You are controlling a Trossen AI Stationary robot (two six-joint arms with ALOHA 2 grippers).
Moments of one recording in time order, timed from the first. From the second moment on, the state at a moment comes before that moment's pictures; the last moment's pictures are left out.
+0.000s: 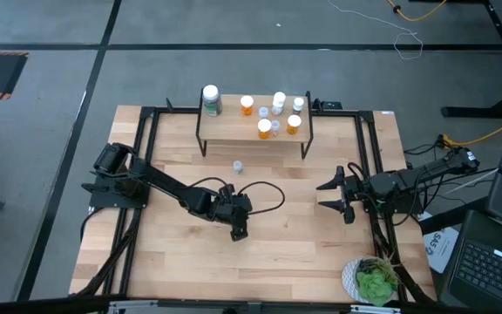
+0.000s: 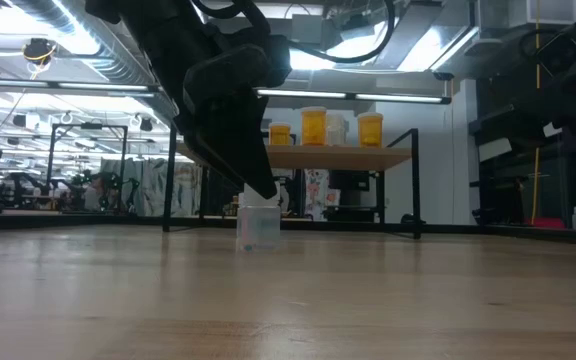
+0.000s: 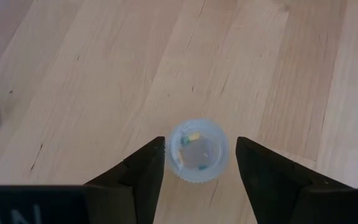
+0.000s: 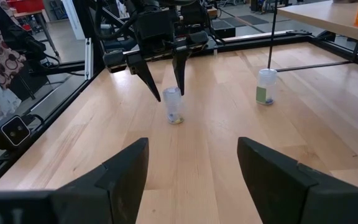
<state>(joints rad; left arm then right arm) -0.30 1.80 1.09 -0.22 -0.40 -0.52 0.34 0.25 0.01 0.07 0.26 0.20</state>
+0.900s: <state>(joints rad) -0.30 1.80 1.09 -0.22 -0.41 -0.57 0.34 0.25 0.01 0.07 0.26 0.20</state>
